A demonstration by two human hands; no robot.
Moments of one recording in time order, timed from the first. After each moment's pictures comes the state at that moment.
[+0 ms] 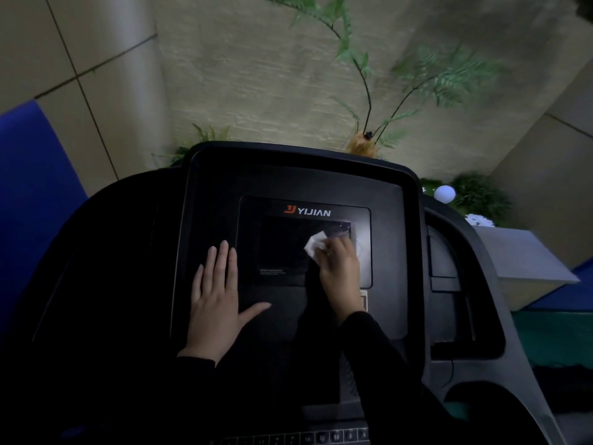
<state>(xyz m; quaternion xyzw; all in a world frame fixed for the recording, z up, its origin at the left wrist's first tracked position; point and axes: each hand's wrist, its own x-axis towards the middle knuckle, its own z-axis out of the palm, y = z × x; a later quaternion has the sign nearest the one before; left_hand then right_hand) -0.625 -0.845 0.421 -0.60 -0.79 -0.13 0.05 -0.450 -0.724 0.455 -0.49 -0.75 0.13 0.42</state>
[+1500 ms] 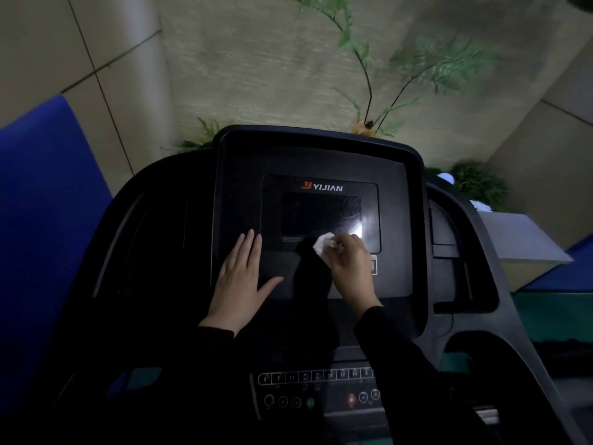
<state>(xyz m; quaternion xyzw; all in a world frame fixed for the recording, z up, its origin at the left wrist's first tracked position) -0.634 -0.890 0.433 -0.65 -0.73 -0.21 -0.01 -0.450 -0.808 0.474 -0.53 -0.74 0.18 0.38</state>
